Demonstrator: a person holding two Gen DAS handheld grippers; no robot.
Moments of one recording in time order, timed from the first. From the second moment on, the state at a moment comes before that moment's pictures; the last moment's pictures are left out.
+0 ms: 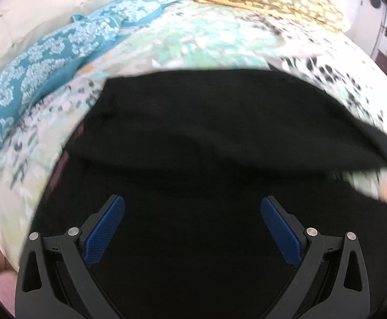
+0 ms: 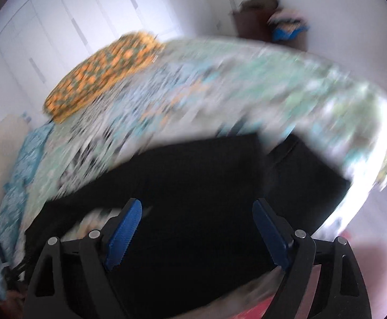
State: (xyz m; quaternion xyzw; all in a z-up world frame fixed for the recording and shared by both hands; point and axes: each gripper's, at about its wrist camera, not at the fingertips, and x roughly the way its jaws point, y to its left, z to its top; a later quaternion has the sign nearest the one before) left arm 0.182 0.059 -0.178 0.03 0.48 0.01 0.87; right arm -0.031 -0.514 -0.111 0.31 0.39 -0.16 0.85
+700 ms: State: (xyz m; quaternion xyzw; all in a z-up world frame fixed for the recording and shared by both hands) left arm 0.167 0.063 -0.205 0.00 0.48 0.01 0.88; right arm -0.010 -0.573 -0.171 0.46 0.36 -0.13 0.80
